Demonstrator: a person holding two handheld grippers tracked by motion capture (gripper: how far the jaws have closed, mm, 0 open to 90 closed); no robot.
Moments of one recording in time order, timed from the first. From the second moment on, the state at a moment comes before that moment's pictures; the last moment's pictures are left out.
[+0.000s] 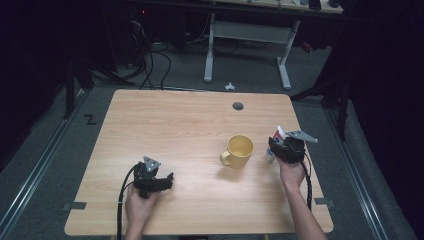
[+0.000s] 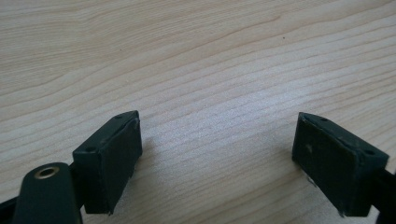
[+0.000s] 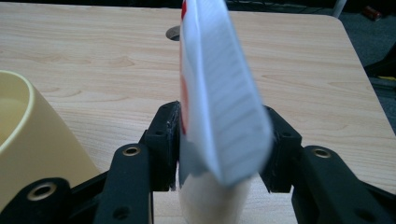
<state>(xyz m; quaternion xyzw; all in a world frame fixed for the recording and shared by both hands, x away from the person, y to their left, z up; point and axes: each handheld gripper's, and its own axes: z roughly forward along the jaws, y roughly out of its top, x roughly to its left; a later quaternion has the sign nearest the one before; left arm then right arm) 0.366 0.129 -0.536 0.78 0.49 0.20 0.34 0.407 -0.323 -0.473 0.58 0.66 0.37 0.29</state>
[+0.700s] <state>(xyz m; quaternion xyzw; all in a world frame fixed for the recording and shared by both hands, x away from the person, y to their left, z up) 0.366 0.129 -0.536 0.78 0.49 0.20 0.34 0.415 -0.322 -0.482 0.58 0.67 0.37 0.28</state>
